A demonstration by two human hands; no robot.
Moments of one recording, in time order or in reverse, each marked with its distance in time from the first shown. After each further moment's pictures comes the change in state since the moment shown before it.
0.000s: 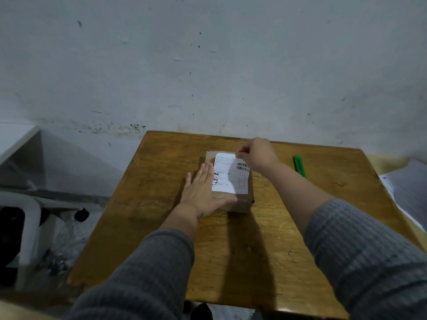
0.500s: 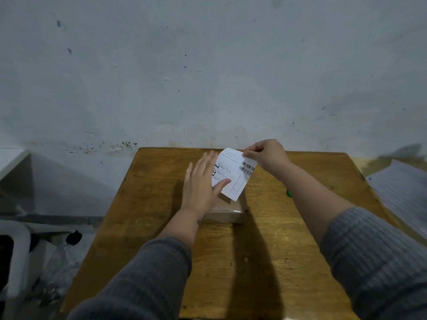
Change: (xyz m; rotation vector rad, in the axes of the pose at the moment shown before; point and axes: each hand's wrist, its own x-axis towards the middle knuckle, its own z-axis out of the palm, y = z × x) left_hand 0.016 0.025 -0.025 -0.075 0.480 0.165; right_hand -0.013 0.011 -0.044 0.314 0.118 0.144
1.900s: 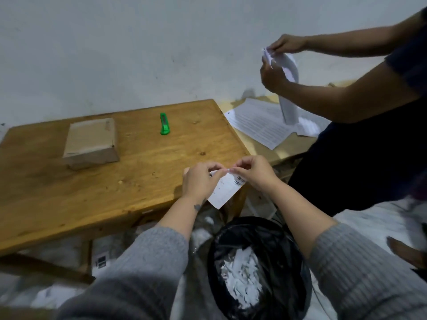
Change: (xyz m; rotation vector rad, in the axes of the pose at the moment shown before) left_hand -0.207 0.326 0.070 -0.451 -0.343 0.016; right_hand -0.317 0.252 -0.187 0.099 0.141 0.101
